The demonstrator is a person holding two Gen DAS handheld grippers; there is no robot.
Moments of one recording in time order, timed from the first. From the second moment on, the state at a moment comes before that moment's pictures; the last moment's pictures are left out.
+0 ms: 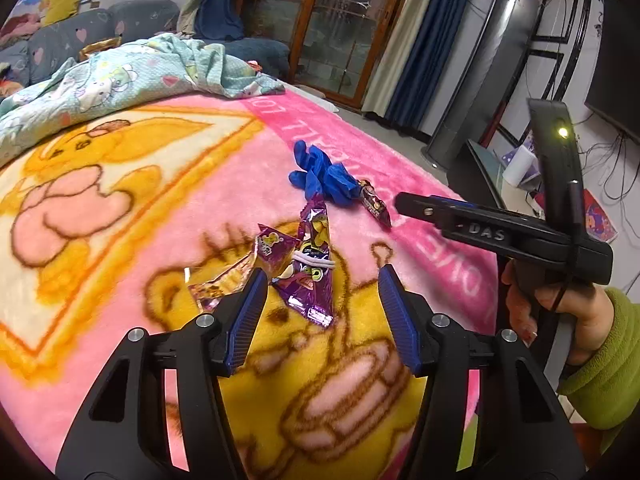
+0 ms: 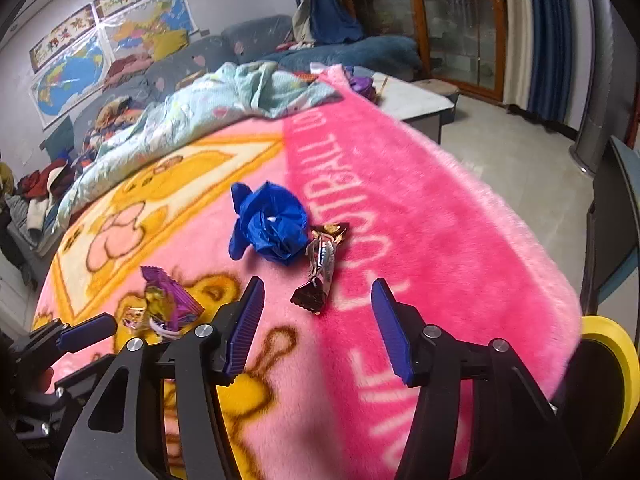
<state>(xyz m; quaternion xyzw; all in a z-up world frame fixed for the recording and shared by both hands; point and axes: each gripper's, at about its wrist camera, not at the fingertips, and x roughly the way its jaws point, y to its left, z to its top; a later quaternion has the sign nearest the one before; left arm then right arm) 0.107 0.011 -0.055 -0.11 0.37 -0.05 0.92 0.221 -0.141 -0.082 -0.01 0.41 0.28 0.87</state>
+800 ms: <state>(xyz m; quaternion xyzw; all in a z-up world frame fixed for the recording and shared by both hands) 0.136 0.005 -0.086 -0.10 0.41 -0.03 0.90 0.235 -0.145 -0.114 0.00 0.43 0.28 0.86</state>
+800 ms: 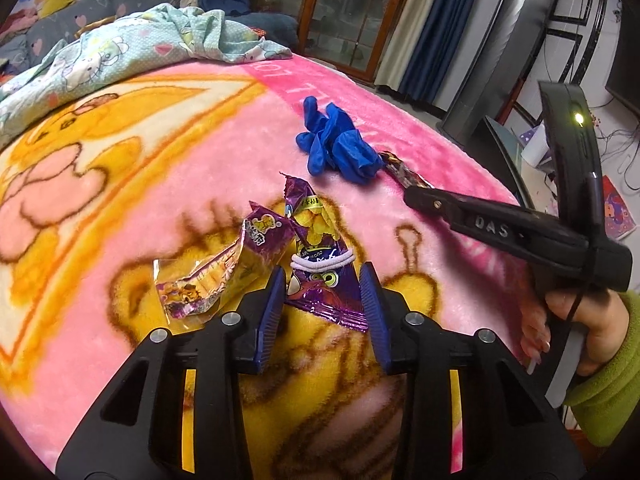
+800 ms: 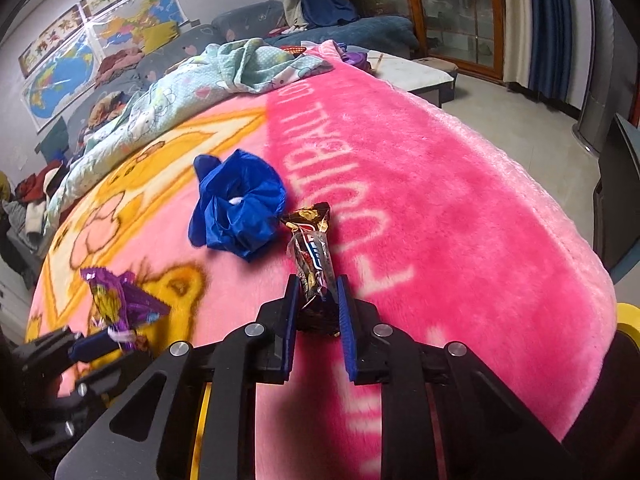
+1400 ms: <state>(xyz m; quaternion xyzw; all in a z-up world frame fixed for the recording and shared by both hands) 0.109 0.003 -0.050 -0.13 0.37 -0.06 0.92 0.193 -0.162 -0.082 -0.01 0.40 0.30 0.87</state>
